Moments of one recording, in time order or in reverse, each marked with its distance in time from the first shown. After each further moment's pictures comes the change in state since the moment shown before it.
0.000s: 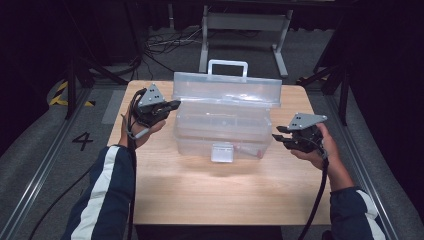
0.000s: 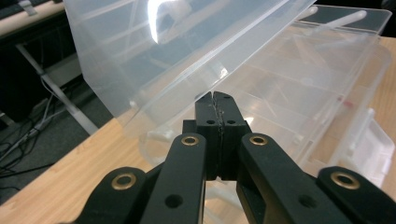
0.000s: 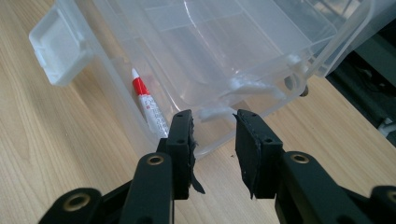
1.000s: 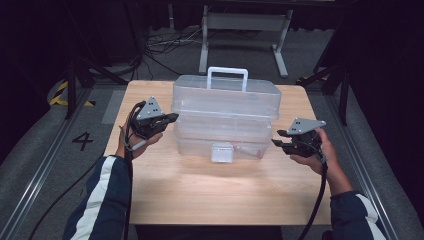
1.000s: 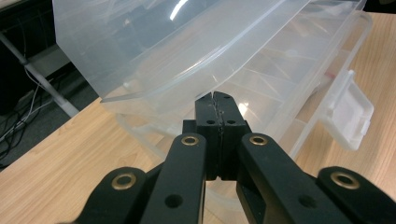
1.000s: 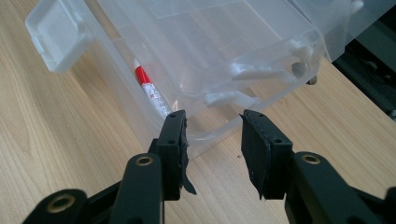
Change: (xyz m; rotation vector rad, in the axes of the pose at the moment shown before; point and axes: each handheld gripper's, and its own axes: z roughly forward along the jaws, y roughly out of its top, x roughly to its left) left arm -0.013 -0.027 -0.004 0.034 -0.038 0.012; right arm 0.006 -0.013 0.006 0.008 0.003 0.027
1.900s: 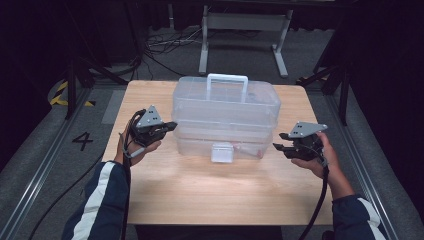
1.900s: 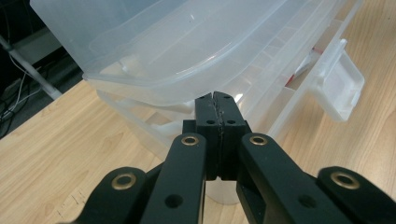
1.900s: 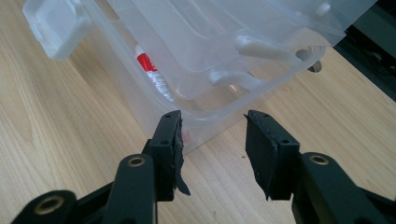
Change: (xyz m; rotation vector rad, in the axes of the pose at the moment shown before) left arm -0.007 -0.020 0.001 0.047 -0.027 -0.003; right arm 0.003 -0.012 0.000 0.011 0.004 0.026
